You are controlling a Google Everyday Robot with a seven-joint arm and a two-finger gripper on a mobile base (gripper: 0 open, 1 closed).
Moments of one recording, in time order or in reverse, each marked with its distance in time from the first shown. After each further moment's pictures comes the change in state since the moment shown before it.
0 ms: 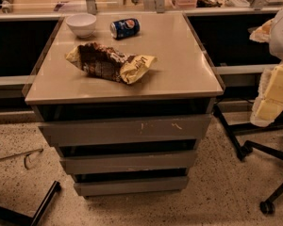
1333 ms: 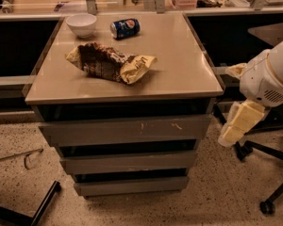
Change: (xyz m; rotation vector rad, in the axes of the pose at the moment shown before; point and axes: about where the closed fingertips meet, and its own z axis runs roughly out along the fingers) arm 0.000 0.009 0.099 -0.040 -0.200 0.062
